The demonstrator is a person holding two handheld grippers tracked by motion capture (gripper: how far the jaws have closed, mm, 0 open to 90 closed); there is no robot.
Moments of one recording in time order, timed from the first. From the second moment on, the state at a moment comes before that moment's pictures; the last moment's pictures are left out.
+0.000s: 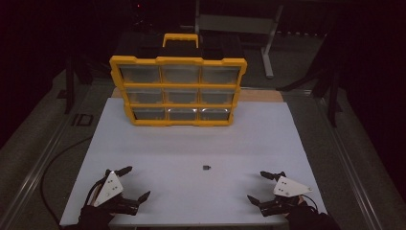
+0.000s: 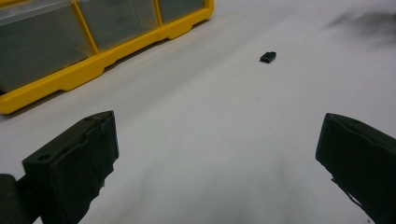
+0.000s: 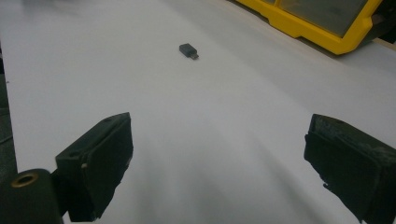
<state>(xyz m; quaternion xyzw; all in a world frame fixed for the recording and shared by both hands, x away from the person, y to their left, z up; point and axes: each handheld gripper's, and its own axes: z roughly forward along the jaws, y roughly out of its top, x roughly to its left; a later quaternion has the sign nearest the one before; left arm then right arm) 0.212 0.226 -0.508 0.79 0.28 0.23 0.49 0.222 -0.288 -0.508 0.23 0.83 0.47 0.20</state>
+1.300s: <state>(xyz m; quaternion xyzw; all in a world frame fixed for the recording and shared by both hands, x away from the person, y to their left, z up) 0.214 0.216 -0.495 0.80 0.25 0.23 0.49 0.218 -0.288 -0.502 0.22 0.81 0.49 0.24</state>
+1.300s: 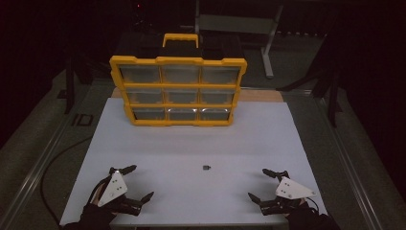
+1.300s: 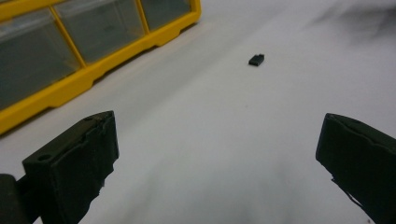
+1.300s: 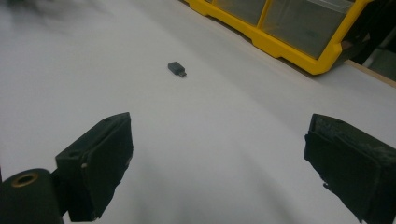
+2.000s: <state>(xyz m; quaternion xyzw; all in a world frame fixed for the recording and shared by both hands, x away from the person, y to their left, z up) 0.229 0.204 -0.441 0.81 0.19 0.26 0.49 0.216 -0.287 -0.500 0.22 0.81 0.49 0.24</state>
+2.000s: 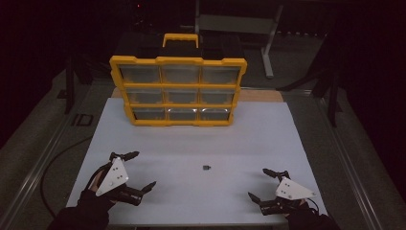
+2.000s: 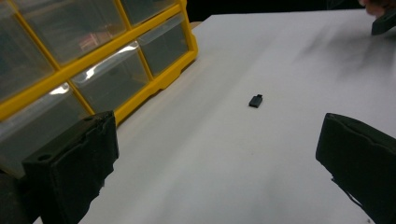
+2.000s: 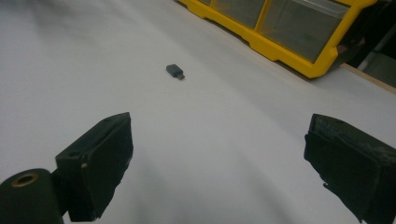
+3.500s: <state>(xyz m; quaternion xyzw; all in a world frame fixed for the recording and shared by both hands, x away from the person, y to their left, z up) 0.298 0.118 -0.424 0.86 0.09 0.28 0.42 0.214 -0.284 -0.501 0.22 0.81 0.48 0.25</state>
